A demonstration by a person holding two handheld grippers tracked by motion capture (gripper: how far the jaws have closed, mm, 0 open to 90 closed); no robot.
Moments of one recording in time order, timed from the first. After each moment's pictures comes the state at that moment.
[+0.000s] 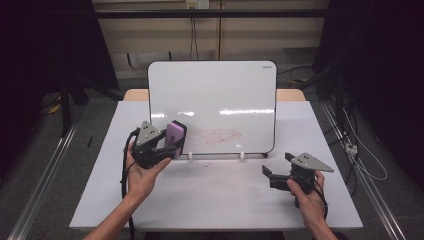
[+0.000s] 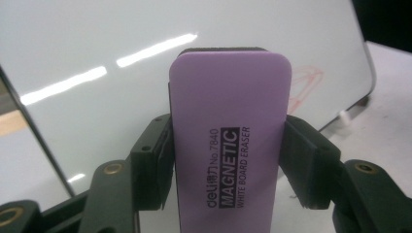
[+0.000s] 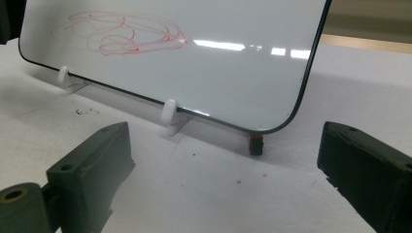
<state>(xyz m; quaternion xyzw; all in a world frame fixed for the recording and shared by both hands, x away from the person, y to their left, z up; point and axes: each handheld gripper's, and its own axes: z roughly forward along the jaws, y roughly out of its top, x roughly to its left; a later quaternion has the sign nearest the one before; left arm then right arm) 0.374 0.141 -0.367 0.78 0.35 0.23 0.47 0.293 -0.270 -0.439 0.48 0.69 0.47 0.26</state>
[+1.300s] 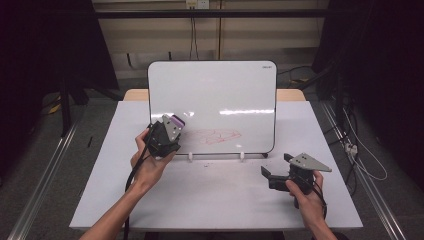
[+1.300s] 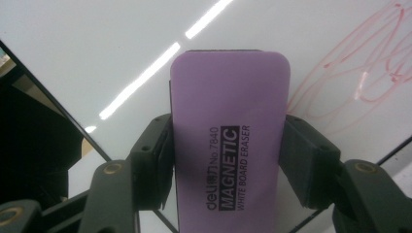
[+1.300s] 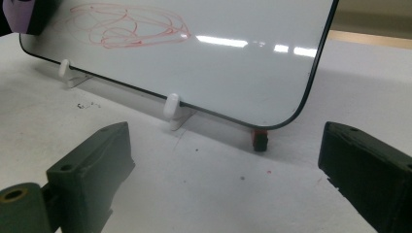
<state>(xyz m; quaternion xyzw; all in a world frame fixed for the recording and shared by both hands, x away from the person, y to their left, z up) 0.405 0.106 -0.385 0.82 0.31 0.38 0.28 0.294 -0.268 -0.442 0.48 0.70 0.46 0.26</state>
